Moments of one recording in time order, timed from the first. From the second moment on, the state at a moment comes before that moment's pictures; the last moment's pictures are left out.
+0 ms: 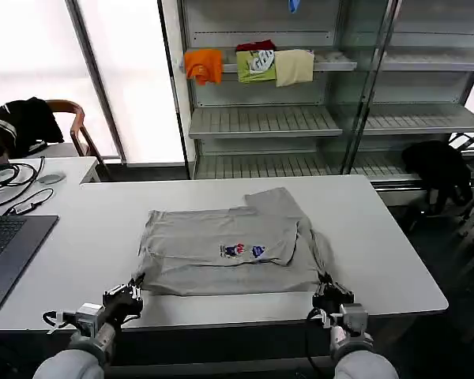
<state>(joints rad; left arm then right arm) 1.49 -1.17 -0.59 -2.16 -0.28 0.58 -0.03 -1.43 1.17 0.29 2.22 0.35 -0.56 0.47</state>
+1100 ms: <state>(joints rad) 1.50 -1.14 -0.61 -2.33 -0.31 0.58 -0.03 -1.34 1.19 0.42 2.26 0.41 -0.57 0.44</state>
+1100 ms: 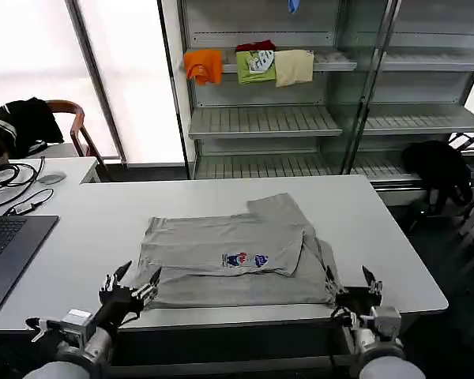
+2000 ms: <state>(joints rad) 0.85 -1.07 -0.39 -1.77 -0.42 0.58 0.08 -0.52 1.28 0.19 1.50 0.43 -0.58 0.26</state>
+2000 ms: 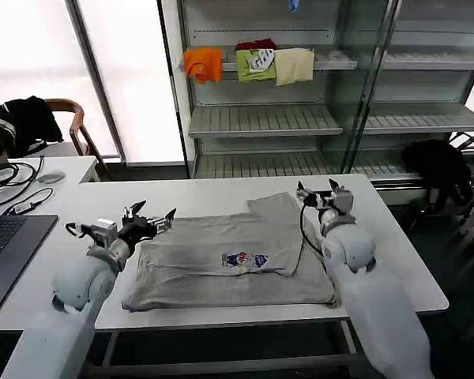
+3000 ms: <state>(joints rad) 0.66 -1.17 -0.37 -1.34 -0.39 0.58 0.15 -0.30 1.46 0.18 0.96 0.28 -0.55 0.11</state>
